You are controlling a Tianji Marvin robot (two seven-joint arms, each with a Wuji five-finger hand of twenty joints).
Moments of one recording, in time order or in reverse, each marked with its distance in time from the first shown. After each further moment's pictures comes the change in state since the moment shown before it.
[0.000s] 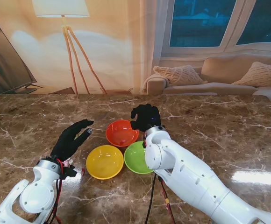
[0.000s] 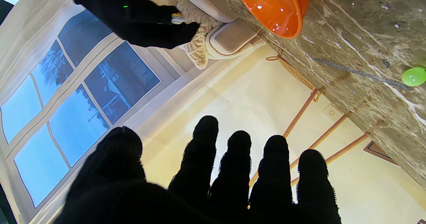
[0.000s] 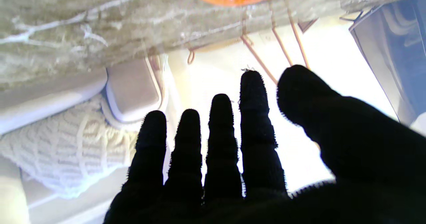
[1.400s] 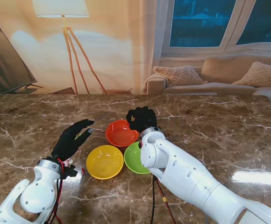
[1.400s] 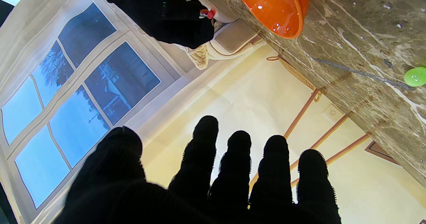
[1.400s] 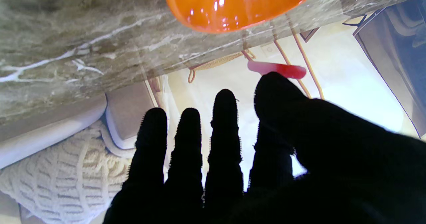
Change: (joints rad) left arm -0.005 0.000 0.006 0.004 0.004 0.001 0.004; right arm 0.092 -0.065 -0.099 0.192 0.155 -0.032 -0.092; left_hand 0.000 0.000 0.000 0.000 0.000 0.000 0.000 0.000 0.000 0.000 0.000 0.000 0.000 0.000 0.000 0.000 0.000 0.000 0.000 0.000; right_hand 0.146 0.084 0.001 -0.103 -0.006 -0.267 0.290 0.481 0.027 -0.049 0.155 0.213 0.000 -0.002 0.041 0.000 0.025 -0.006 0.043 0.000
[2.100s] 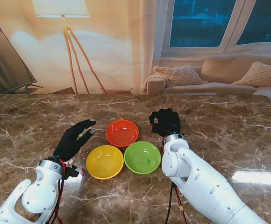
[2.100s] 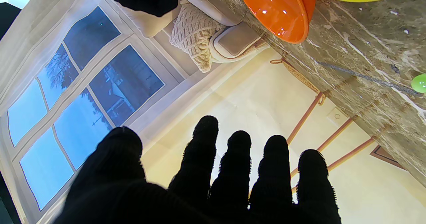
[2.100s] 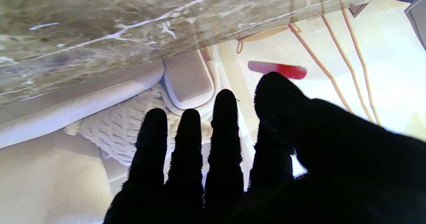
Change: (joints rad) left arm -0.005 0.000 0.013 0.004 0.003 -0.009 0.002; right arm -0.200 0.114 0.223 -0.171 -0.173 -0.011 -0.013; left_hand 0.000 0.000 0.000 0.000 0.000 0.000 0.000 0.000 0.000 0.000 0.000 0.000 0.000 0.000 0.000 0.000 0.000 0.000 0.000 0.000; right_hand 0.000 0.000 0.000 0.000 0.000 0.000 0.000 0.010 -0.002 -0.001 0.004 0.000 -0.010 0.000 -0.004 0.000 -0.010 0.000 0.000 0.000
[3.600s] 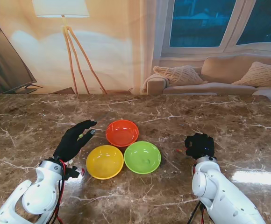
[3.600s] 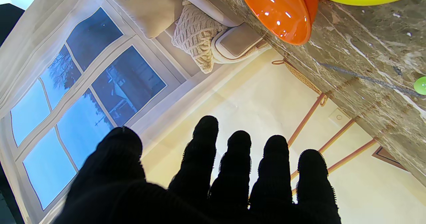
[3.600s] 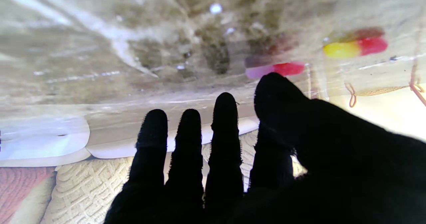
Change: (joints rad) left arm 0.006 0.000 0.002 -0.005 0.002 -0.005 0.003; right arm -0.221 0.065 0.260 0.088 -0.145 -0.020 0.031; left_hand 0.000 0.000 0.000 0.000 0.000 0.000 0.000 0.000 0.000 0.000 0.002 0.000 0.000 0.000 0.000 0.000 0.000 -0.002 0.001 0.000; right_hand 0.000 0.003 0.000 0.000 -0.009 0.000 -0.003 0.000 -0.048 -0.002 0.019 0.000 -0.001 0.000 0.000 0.000 -0.010 0.000 0.000 -0.011
